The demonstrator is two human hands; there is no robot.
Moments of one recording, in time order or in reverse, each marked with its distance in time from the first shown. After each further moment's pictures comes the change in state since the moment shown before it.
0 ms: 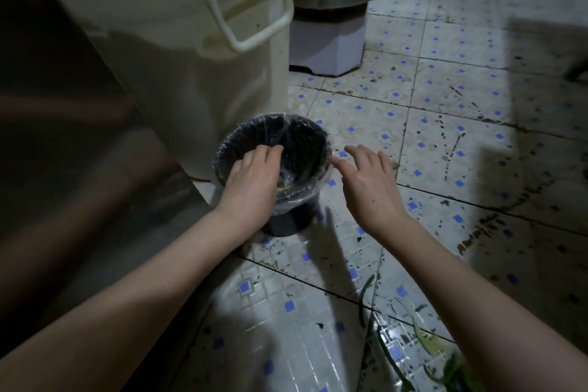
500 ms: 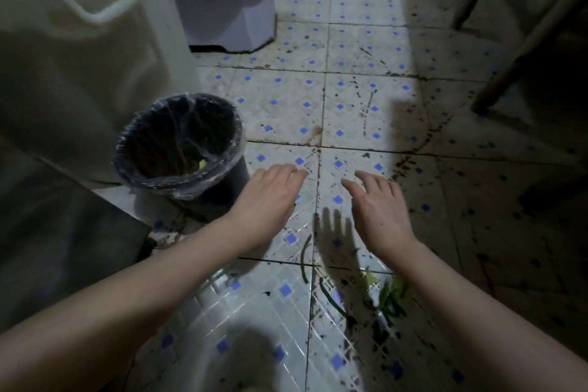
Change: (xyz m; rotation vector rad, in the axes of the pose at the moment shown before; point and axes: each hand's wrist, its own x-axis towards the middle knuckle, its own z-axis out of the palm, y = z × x) left_hand -0.012 0.116 0.058 0.056 -0.122 0.525; right_hand -0.145 0.079 0.004 -0.122 -0.123 0.308
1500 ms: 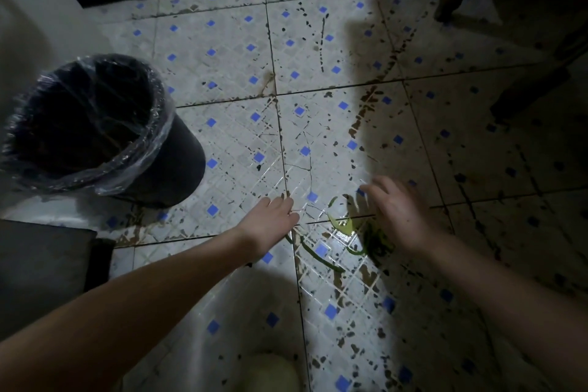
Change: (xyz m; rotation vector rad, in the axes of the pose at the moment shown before) left_hand -0.015 0.041 0.130 0.151 -0.458 0.412; right_hand -0.092 0.061 0.058 0.348 -0.222 0.205
